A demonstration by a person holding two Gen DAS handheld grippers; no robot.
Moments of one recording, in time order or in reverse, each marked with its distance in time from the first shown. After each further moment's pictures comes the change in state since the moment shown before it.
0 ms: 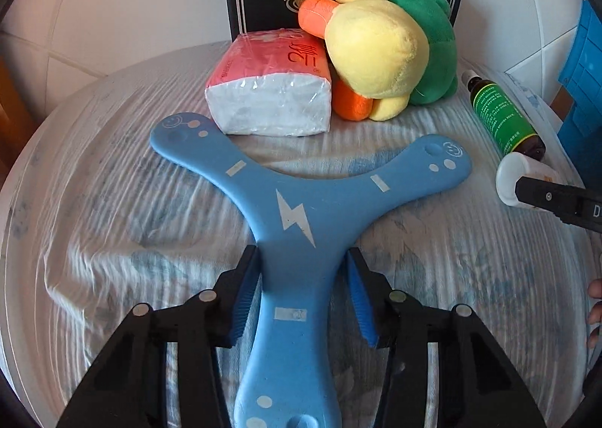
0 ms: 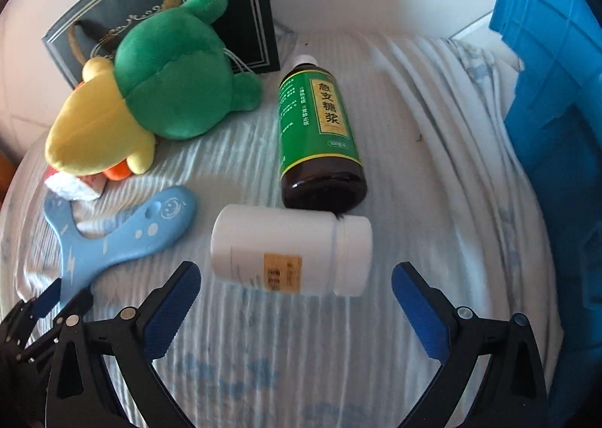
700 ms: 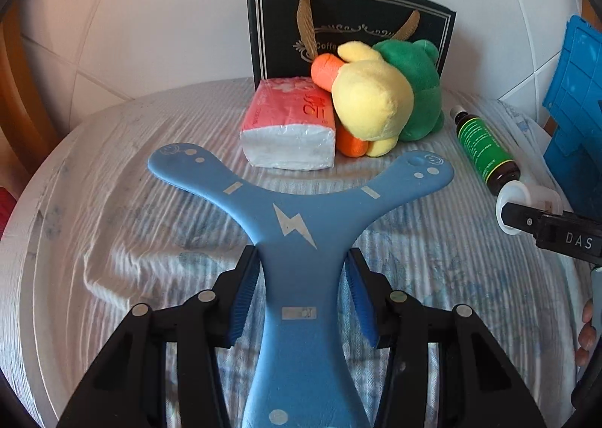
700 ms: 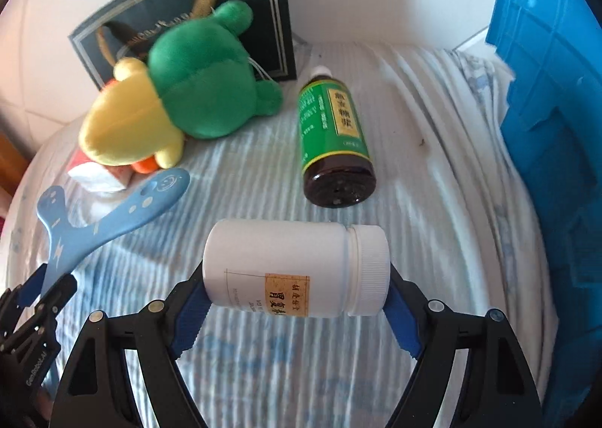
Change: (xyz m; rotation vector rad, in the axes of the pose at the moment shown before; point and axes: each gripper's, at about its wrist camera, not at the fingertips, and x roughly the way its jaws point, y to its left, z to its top) left arm -0.067 0.005 -0.012 -0.019 -0.122 0.028; right arm -0.029 0.010 -0.022 -0.047 -0.087 0.022
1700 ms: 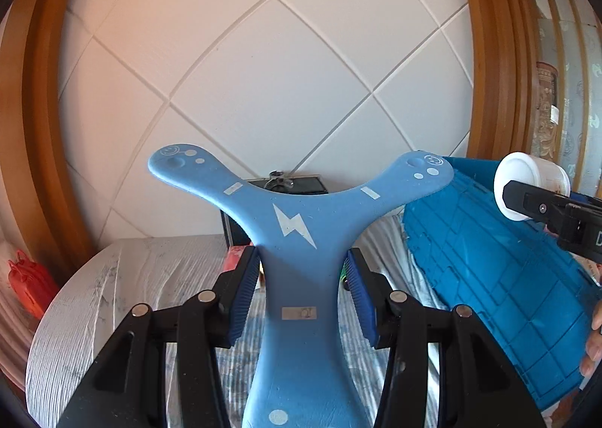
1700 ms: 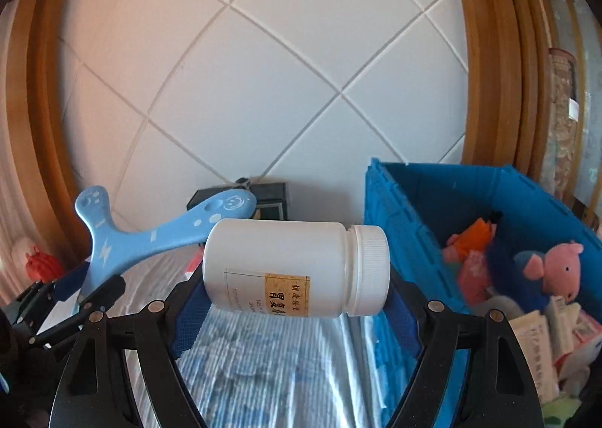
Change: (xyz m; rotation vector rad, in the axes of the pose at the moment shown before) left arm -0.323 -0.090 -0.007 0.093 -0.472 -0.110; right arm -0.382 -0.036 -0.080 -0.033 -0.579 -0.001
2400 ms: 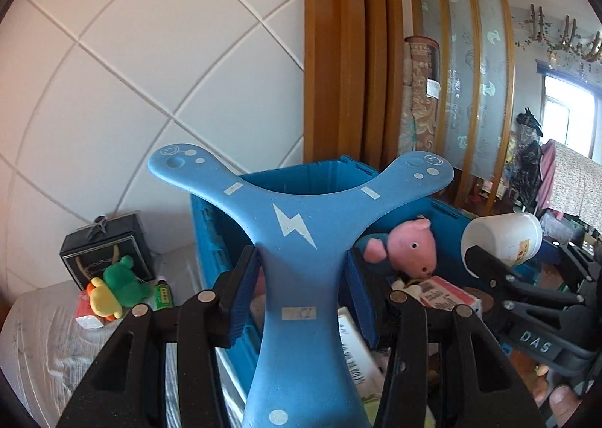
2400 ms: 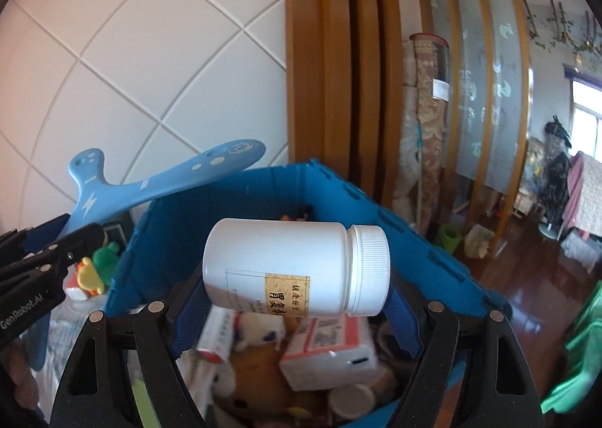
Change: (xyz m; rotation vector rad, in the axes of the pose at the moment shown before) left arm -0.024 -0.297 0.058 0.174 0.058 -0.393; right arm -0.119 -0.256 -0.017 0.142 -0.021 -0.391
